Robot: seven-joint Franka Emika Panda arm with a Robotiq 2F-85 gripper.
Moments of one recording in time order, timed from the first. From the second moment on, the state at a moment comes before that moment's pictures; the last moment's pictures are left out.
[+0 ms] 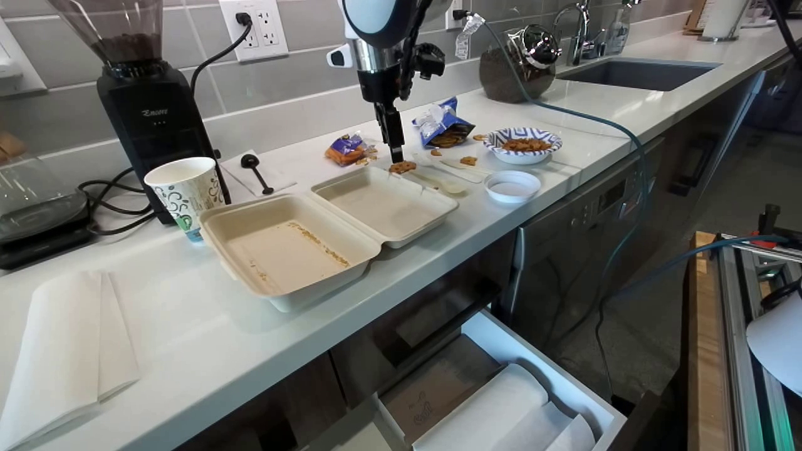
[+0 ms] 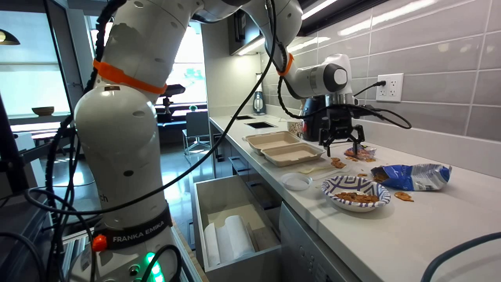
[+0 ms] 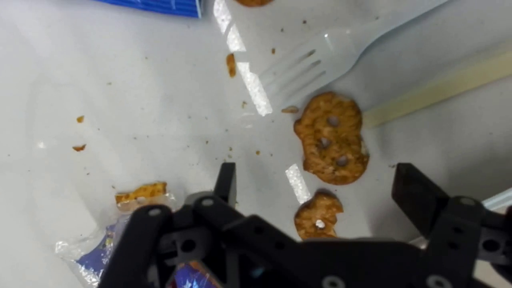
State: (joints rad) arm -0.06 0.44 0.02 -1.83 -0.20 2.29 -0.78
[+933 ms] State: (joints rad) arm -0.08 0.45 0.03 -1.85 -0.16 2.26 -0.76
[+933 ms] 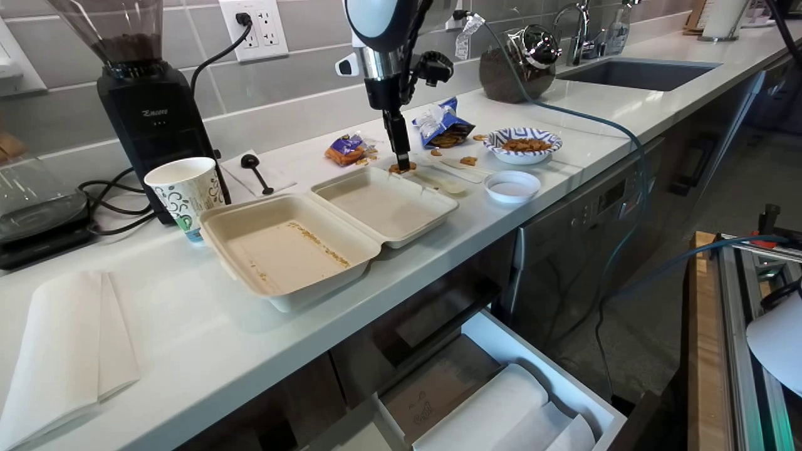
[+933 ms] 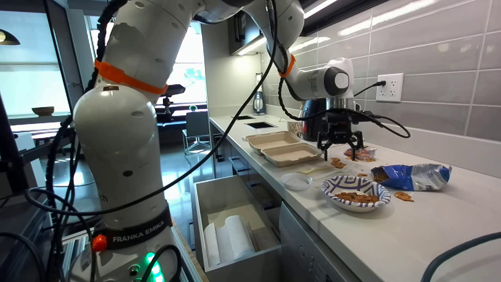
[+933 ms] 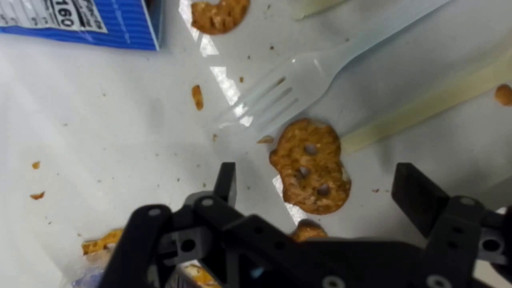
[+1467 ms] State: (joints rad) arm -0.11 0.43 0.03 -1.93 -0.12 2.38 -0.76
